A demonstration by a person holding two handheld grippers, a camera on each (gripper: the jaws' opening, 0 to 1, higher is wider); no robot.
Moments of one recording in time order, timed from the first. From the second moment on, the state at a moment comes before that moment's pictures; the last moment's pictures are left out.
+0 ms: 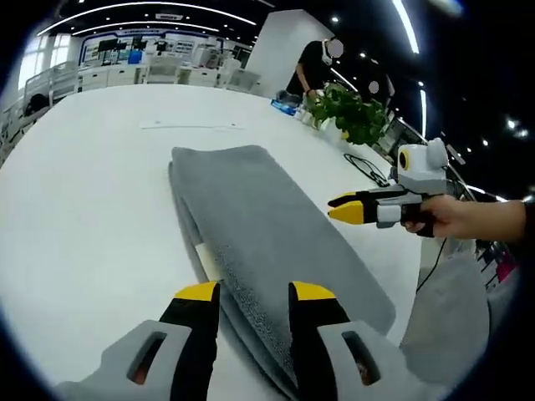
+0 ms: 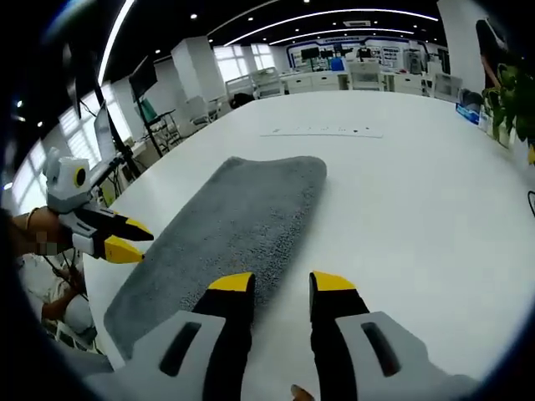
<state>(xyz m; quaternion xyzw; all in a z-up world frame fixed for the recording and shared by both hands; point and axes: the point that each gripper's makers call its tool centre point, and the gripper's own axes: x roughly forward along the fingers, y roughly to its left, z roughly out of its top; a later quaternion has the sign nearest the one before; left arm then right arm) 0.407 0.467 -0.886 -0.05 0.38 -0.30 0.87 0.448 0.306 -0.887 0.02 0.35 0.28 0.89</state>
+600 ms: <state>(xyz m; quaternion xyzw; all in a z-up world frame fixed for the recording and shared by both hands) 0.435 0.488 -0.906 -0.07 0.38 -0.21 0.90 0.443 0.315 -0.904 0.01 0.37 0.27 0.89</state>
